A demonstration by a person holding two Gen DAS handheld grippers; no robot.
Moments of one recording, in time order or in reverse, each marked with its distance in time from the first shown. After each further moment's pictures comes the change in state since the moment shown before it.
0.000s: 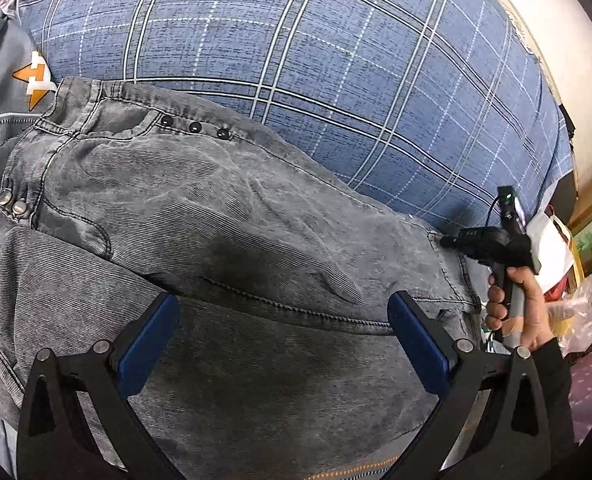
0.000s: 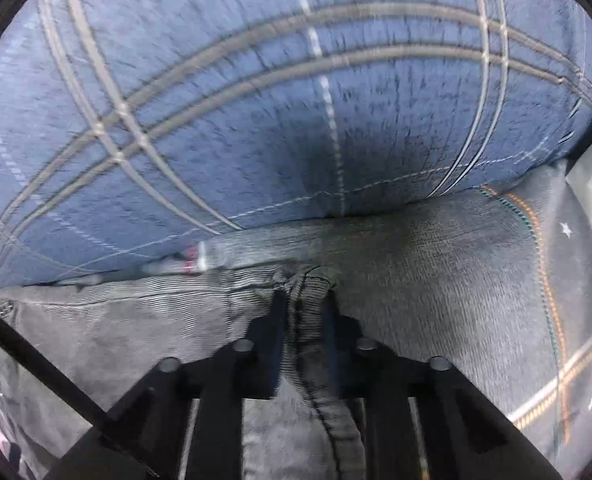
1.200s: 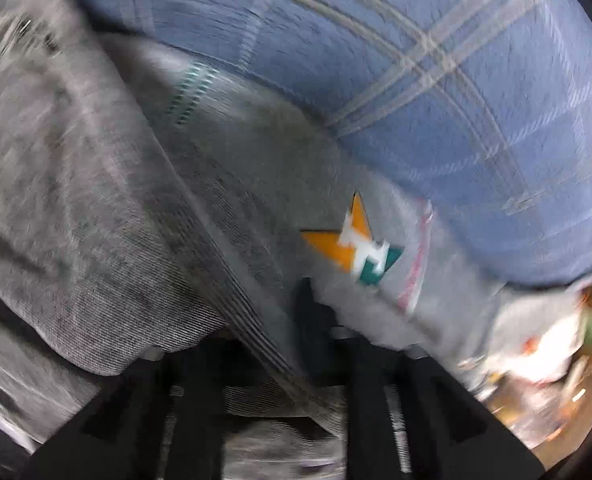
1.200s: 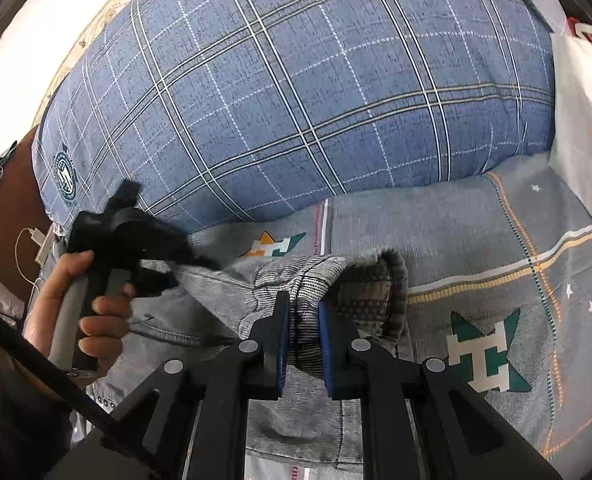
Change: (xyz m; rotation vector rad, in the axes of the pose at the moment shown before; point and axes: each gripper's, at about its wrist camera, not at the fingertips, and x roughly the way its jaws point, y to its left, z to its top) left arm 0.140 -0.080 0.079 -0.397 0.466 0.070; right arm -0.149 -0.032 -0.130 -0.063 -0.213 0.350
